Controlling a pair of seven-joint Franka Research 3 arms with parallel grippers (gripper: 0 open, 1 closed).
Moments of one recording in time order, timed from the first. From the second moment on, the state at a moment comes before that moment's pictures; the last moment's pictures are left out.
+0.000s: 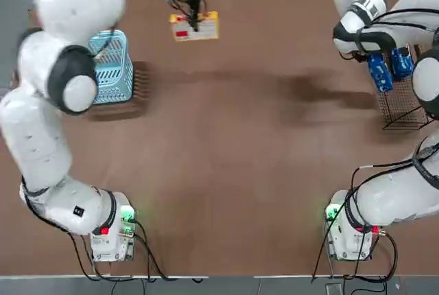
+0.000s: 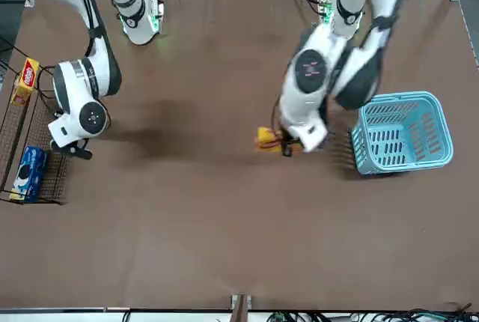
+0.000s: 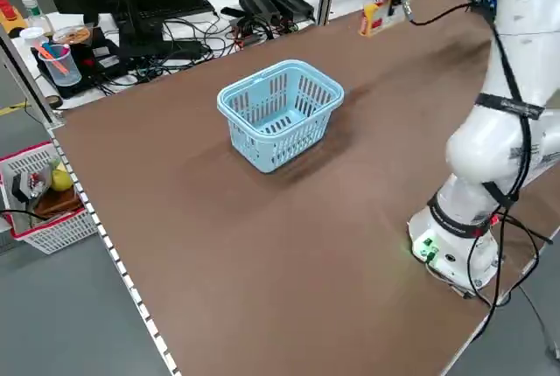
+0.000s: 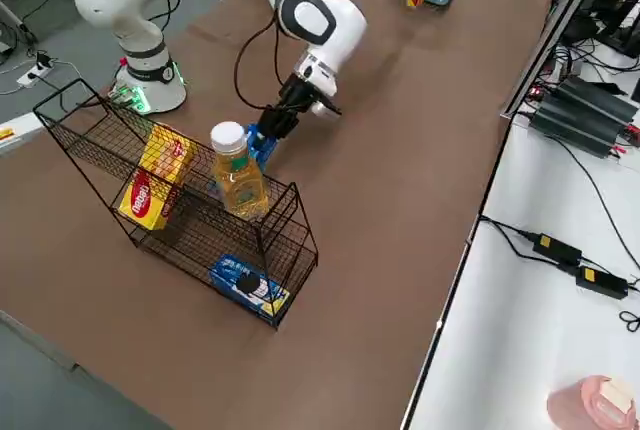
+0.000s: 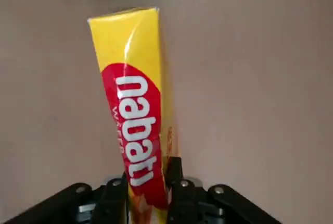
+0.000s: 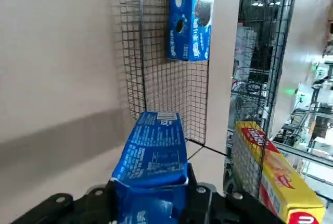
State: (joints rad) left arm -0.42 0.57 -0.31 -1.33 0.13 1.86 -2.15; right arm 0.15 0.20 -0.10 -2.15 -0.81 1.83 0.62
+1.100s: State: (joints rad) left arm -0.87 0.89 -0.12 -1.23 0.10 2.21 -2.48; right arm -0.03 0.15 -0.10 -2.37 -1.20 2.09 0.62
